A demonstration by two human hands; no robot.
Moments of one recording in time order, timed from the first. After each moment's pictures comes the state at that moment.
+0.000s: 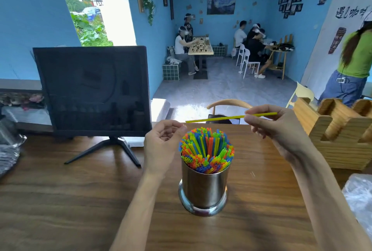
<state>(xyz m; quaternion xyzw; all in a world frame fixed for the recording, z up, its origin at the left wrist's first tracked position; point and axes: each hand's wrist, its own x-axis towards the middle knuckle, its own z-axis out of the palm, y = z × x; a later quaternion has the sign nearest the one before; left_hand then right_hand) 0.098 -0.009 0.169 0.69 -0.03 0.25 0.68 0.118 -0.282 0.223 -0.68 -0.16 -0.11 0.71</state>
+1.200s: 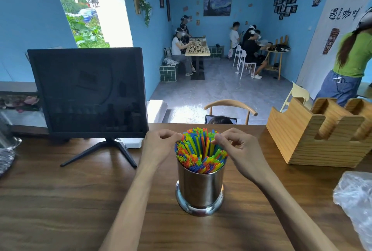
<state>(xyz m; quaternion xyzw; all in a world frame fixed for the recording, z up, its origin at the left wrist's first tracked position) 0.118 -0.004 0.167 0.83 0.09 0.13 0.53 0.099 -0.237 0.167 -0.81 -0.18 -0.17 0.53</state>
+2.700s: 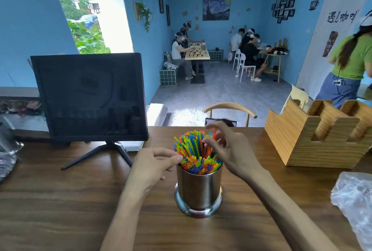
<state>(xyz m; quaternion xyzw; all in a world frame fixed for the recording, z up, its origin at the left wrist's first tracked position) 0.063 0.006 0.173 0.80 0.06 0.05 0.59 0.105 -0.223 0.177 -0.87 -0.23 -0.22 0.38</state>
